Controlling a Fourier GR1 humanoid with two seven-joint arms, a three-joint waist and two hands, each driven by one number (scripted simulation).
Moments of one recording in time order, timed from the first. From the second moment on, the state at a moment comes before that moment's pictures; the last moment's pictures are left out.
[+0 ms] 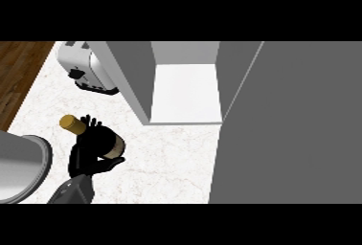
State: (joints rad) left arm -0.40 0.15 0.30 -0.34 0.26 -0.29 -0.92; right arm -0.10 -0.04 0.13 -2.47 -0.10 0.09 0.61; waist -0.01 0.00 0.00
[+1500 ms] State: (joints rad) left arm -0.31 0.10 0.26 -0.53 0.37 -0.37 -0.76; right arm -0.07 -0.05 0.09 -2.46 -0.10 0.12 0.58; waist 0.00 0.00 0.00
